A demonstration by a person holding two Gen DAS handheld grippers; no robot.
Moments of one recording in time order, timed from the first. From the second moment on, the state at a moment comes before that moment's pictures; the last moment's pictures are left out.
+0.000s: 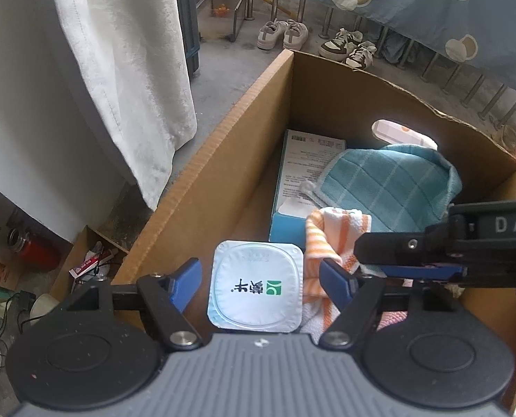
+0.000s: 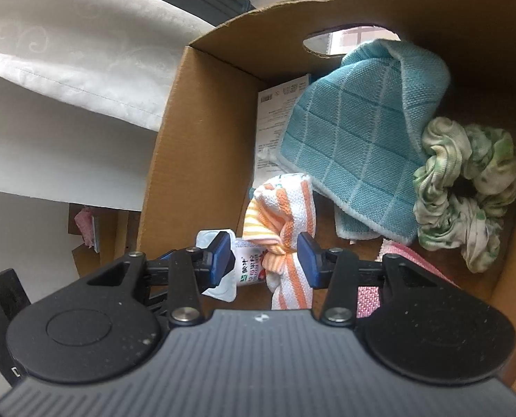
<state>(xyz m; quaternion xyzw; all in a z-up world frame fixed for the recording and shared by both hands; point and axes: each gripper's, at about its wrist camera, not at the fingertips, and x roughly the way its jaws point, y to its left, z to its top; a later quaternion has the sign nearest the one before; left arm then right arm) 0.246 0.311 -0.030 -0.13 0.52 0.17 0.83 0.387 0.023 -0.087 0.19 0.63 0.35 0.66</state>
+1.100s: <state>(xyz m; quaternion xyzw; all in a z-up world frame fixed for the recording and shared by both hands) 0.158 0.059 0.080 -0.05 0.46 -0.03 0.89 0.270 -0.383 0.045 0.19 0.48 0.38 0.77</state>
